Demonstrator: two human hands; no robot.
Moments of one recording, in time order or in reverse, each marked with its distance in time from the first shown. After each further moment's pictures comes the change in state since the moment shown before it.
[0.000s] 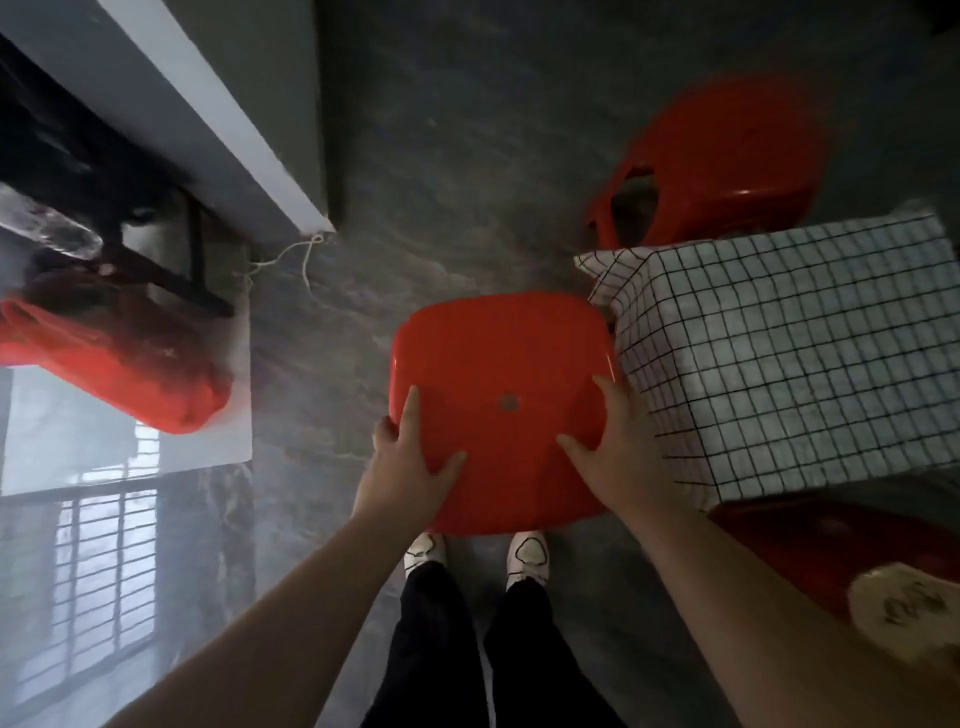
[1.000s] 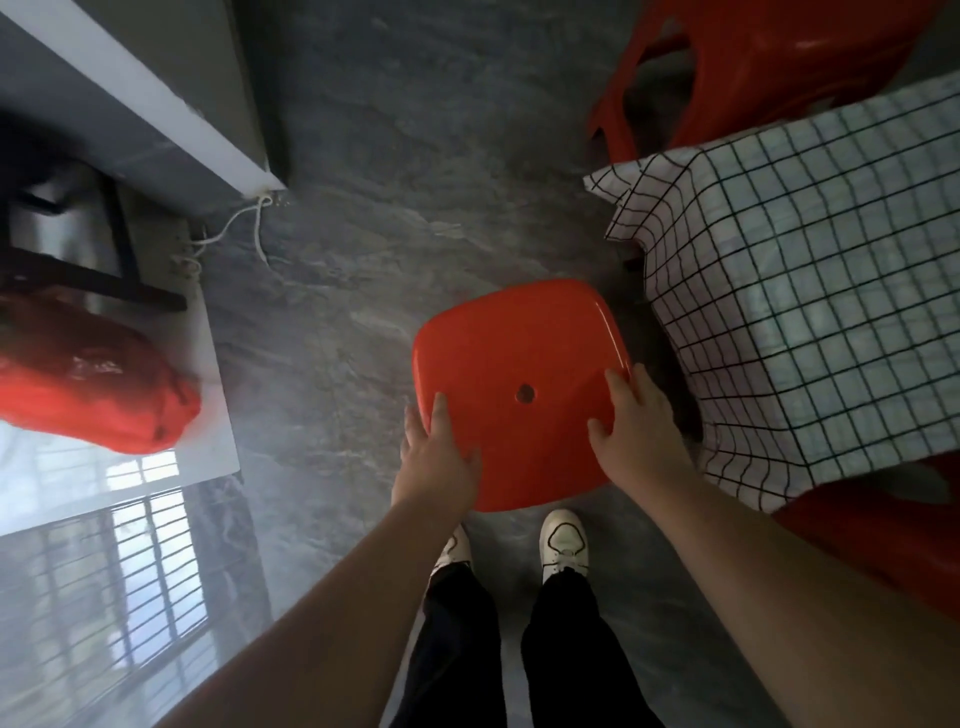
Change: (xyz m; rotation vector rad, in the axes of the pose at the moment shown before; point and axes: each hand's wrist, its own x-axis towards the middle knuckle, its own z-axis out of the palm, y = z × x) left_hand 0.127 -0.042 0.121 0.142 -0.206 -0.089; right_hand 0.101 0.109 0.116 -0.291 -0.124 0.197
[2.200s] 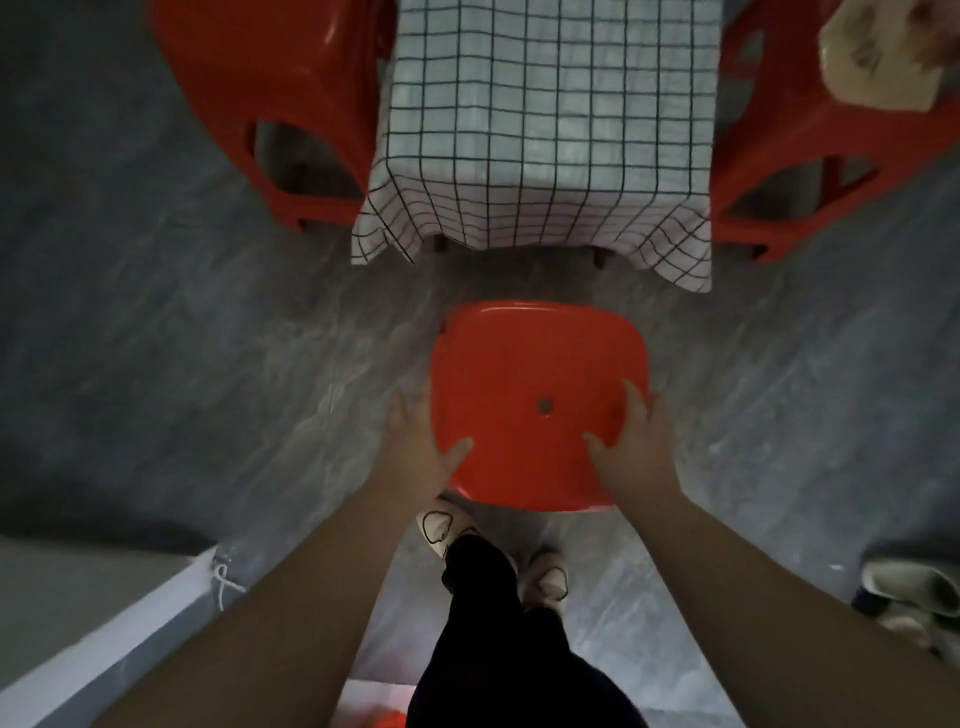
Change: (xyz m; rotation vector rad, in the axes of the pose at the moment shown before) left_hand 0.192 0.093 -0.137 0.713 -0.511 0.880; right_hand -0.039 -0.151 0.090 0.884 0.572 1.053
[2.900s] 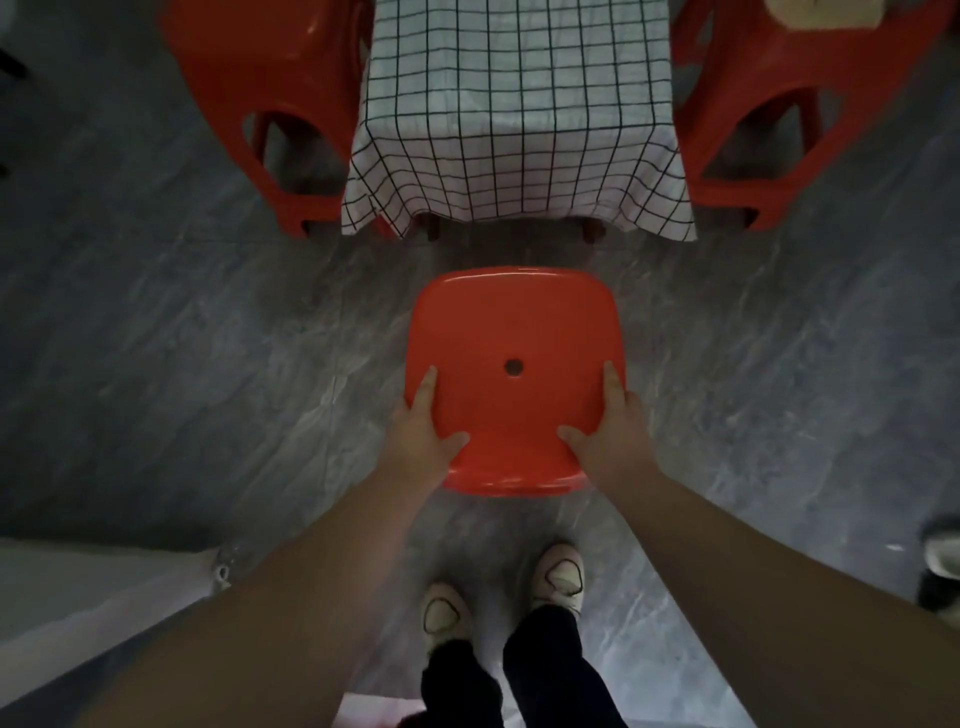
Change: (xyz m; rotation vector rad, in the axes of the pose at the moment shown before) left_hand -0.058 -0.043 0.081 -0.020 0.110 0.054; right_hand -0.075 0.070 0.047 0.225 -0.080 -0.008
